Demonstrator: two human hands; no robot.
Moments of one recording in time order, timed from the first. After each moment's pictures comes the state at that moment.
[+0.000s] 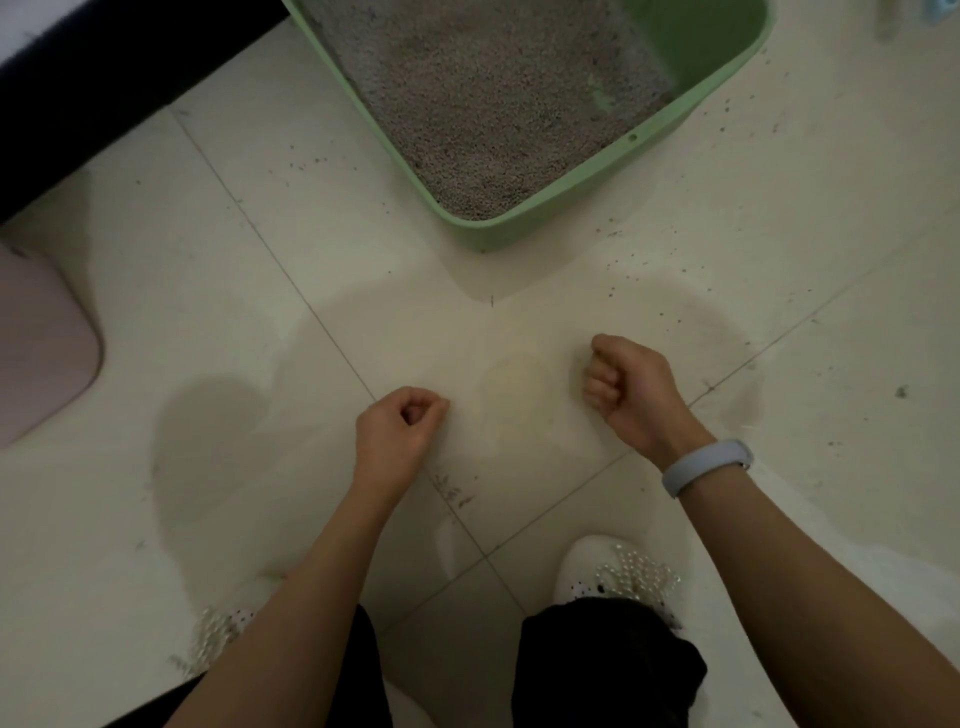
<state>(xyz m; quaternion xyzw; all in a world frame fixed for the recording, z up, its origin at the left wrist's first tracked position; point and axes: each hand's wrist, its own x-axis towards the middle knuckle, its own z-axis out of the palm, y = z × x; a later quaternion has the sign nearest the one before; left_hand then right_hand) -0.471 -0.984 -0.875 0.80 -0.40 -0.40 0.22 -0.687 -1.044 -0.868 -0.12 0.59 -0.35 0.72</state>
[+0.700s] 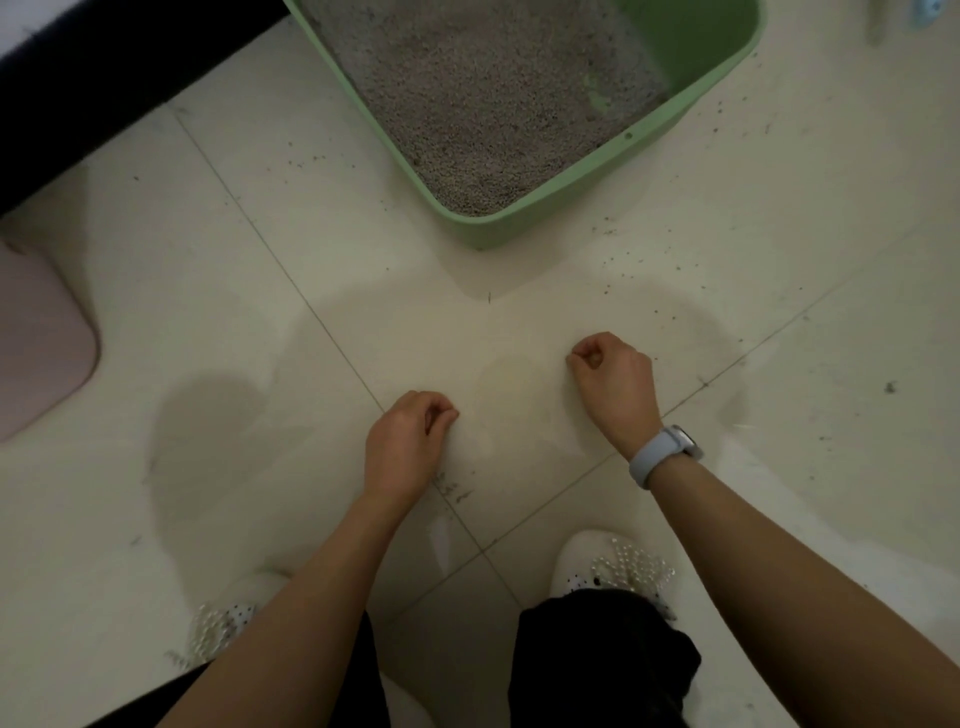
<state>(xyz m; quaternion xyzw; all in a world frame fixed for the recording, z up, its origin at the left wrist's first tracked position) -0.478 -0.972 -0.889 0.75 -0.57 -0.30 0.14 -0.677 -1.038 -0.880 -0.54 0.74 -0.14 0.37</state>
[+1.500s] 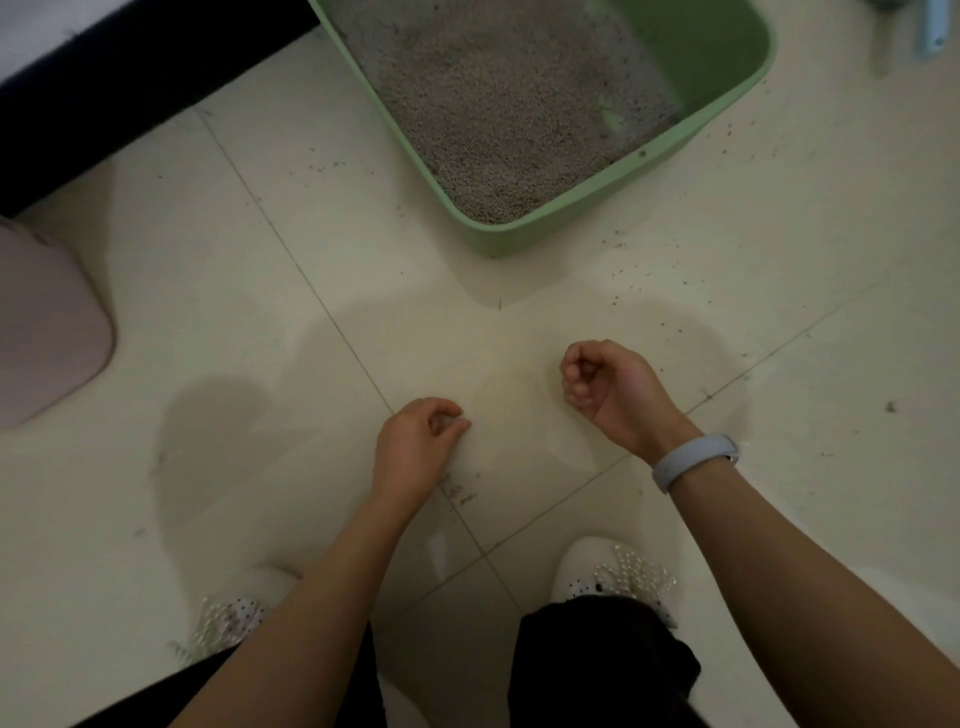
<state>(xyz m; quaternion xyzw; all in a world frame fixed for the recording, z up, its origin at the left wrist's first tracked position) -0.480 -0.971 -0.882 0.77 -0.49 -0.36 0.17 -0.675 -1.048 -0.865 -0.12 0.51 -0.31 0.79</state>
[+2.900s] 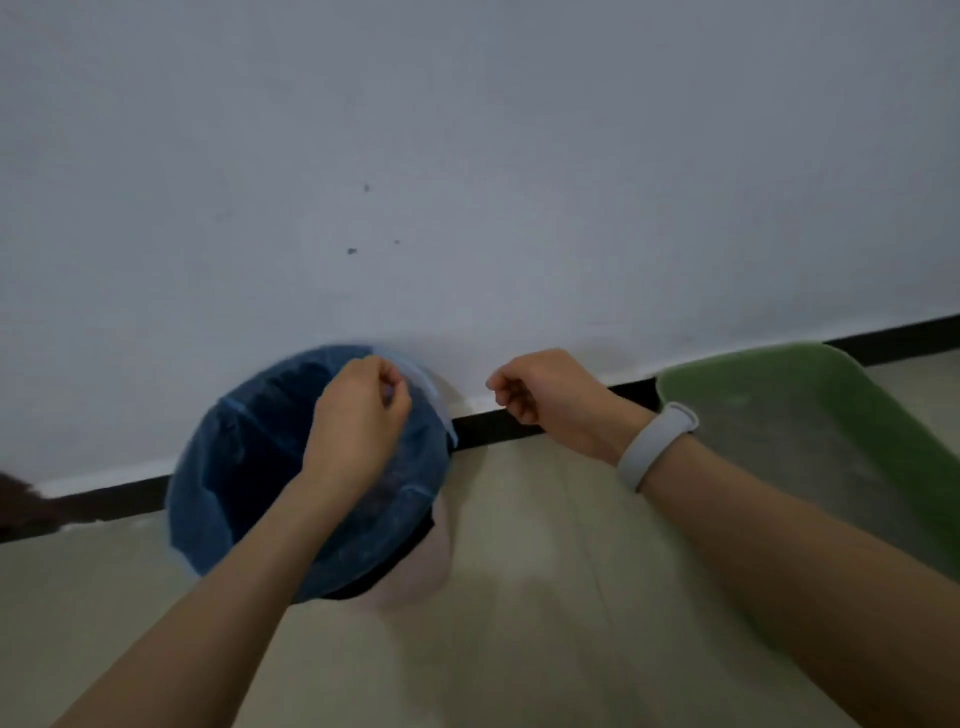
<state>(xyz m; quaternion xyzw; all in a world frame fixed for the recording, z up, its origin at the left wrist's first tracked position) -0.153 -1.057 -0.565 0.84 -0.46 0.00 0.29 -0.290 -1.167 -0.560 -0.58 0.39 -0.16 0.70</state>
